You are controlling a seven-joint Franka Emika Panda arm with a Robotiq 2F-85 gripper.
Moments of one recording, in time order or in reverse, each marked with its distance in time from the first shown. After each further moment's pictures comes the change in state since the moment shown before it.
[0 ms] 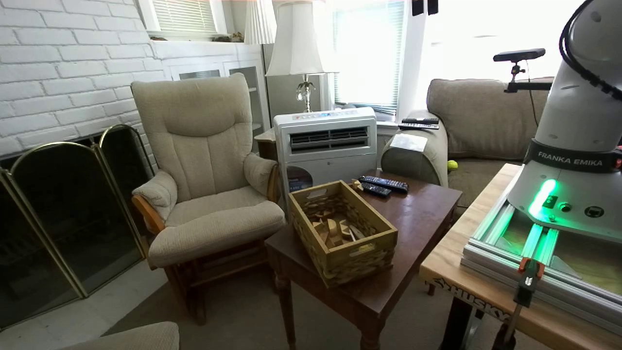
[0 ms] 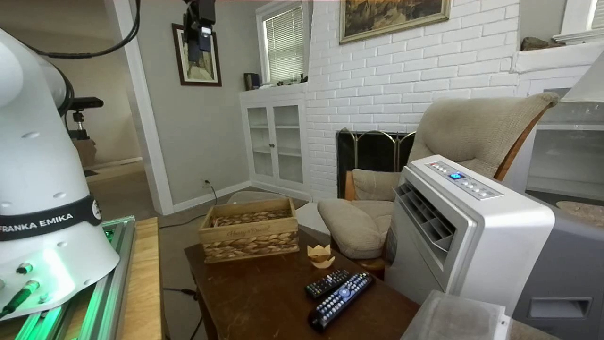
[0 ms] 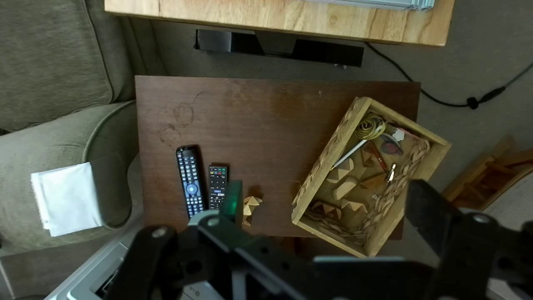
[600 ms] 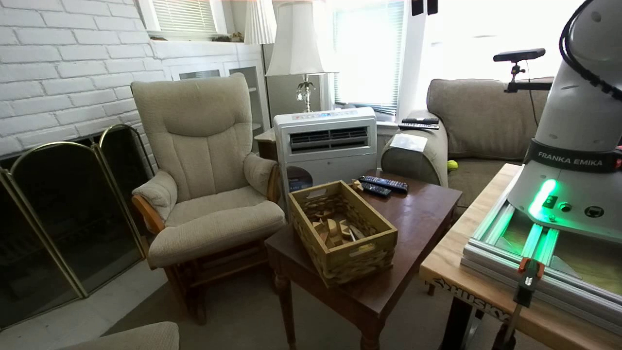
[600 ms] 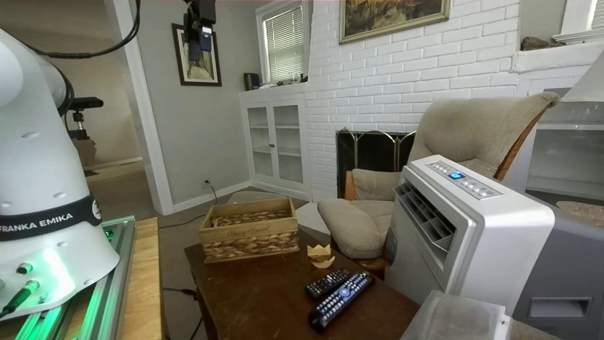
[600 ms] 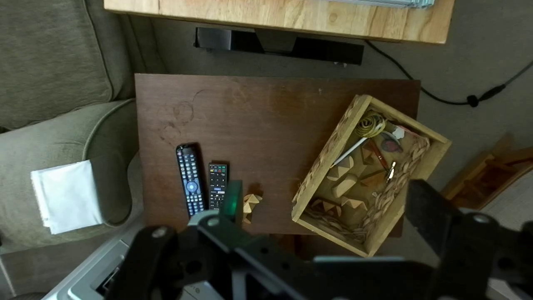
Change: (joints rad) arm 0.000 0.000 0.000 0.000 0.000 0.008 0.001
